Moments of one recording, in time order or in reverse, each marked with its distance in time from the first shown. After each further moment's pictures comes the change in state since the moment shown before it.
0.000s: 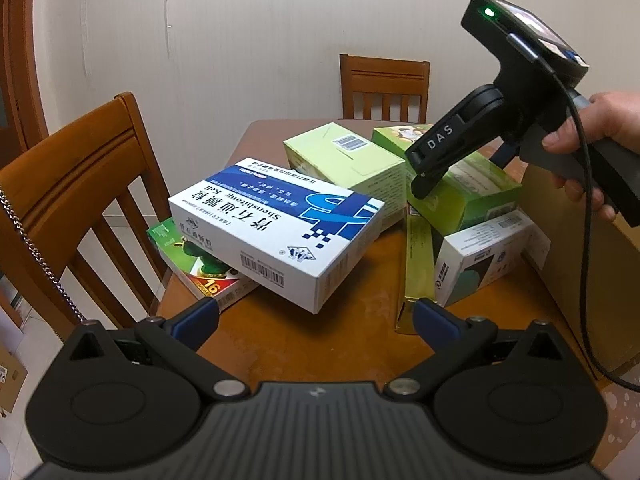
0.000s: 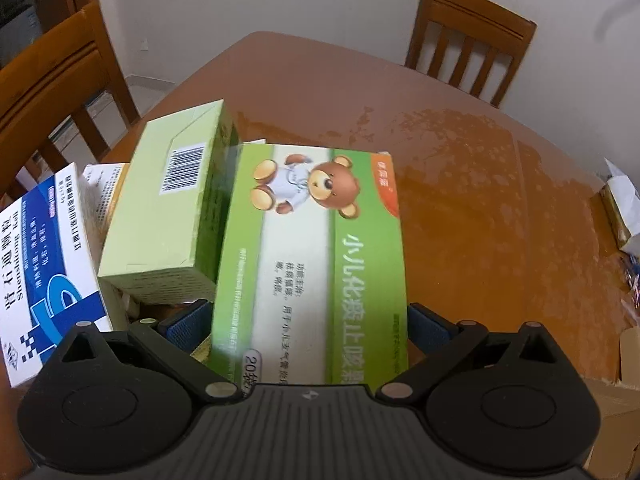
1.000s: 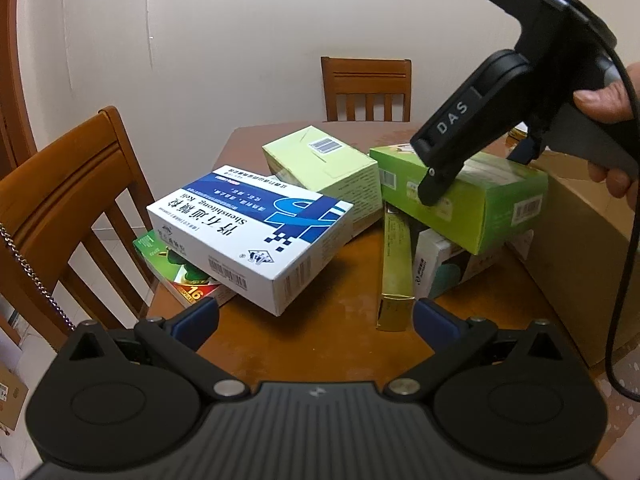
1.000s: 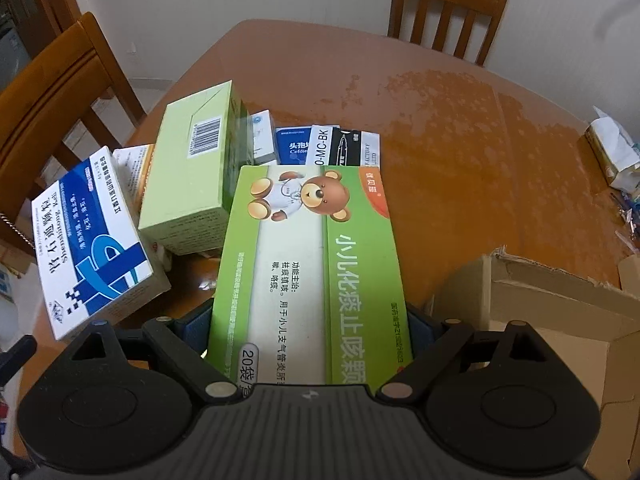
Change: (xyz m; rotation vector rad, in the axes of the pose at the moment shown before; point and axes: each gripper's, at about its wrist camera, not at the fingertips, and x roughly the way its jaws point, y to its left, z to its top) left arm -0.006 -0.017 0.000 0.052 -0.011 -0.020; right arm -0.040 0.003 -0.025 0.085 0.051 0.019
